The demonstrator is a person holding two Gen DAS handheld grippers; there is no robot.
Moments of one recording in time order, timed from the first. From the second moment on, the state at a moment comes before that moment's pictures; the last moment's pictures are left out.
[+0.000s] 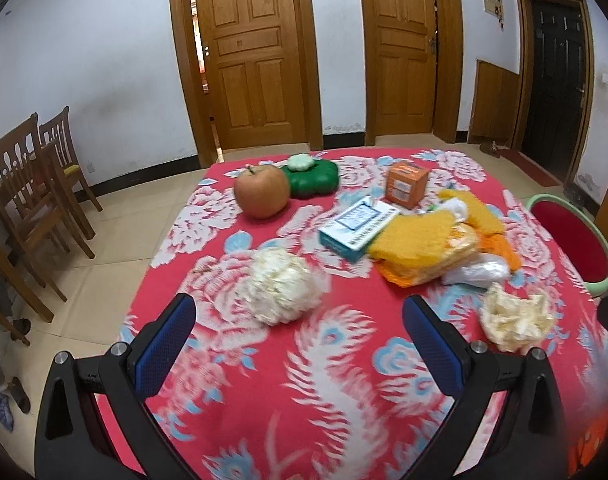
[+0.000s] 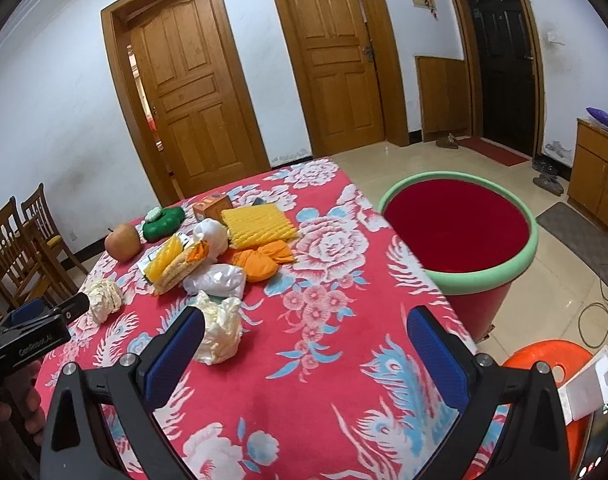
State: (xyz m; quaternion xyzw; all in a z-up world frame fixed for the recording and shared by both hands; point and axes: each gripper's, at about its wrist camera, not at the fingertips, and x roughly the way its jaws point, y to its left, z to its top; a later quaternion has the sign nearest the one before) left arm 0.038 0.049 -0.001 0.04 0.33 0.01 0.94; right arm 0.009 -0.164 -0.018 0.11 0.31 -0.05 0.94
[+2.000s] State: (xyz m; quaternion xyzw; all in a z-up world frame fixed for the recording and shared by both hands) left arm 0.073 -0.066 0.030 0.00 0.38 -0.23 0.89; right arm 0.042 -0.254 0.010 0.19 0.30 -0.10 0.93
